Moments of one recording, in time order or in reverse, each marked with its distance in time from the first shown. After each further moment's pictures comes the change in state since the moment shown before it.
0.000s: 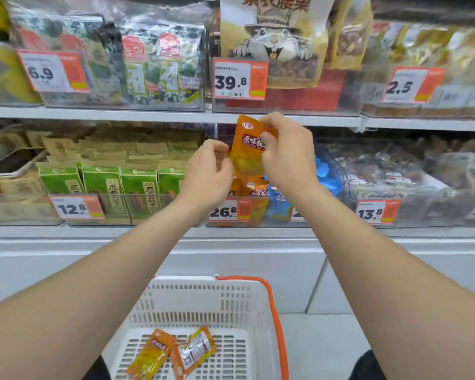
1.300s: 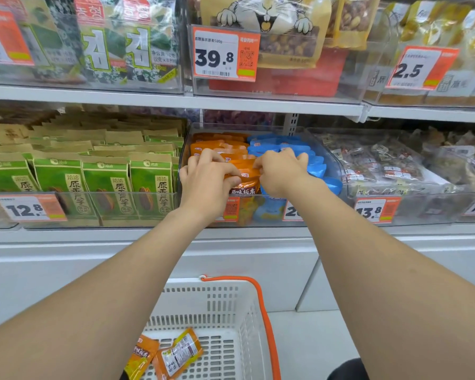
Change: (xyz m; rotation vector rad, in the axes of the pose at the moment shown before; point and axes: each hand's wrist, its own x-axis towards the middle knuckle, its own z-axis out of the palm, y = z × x) left_hand 0.016 -0.046 0.061 0.408 -0.105 0.078; right_hand 0.021 0.080 0.050 -0.630 -0.645 0.057
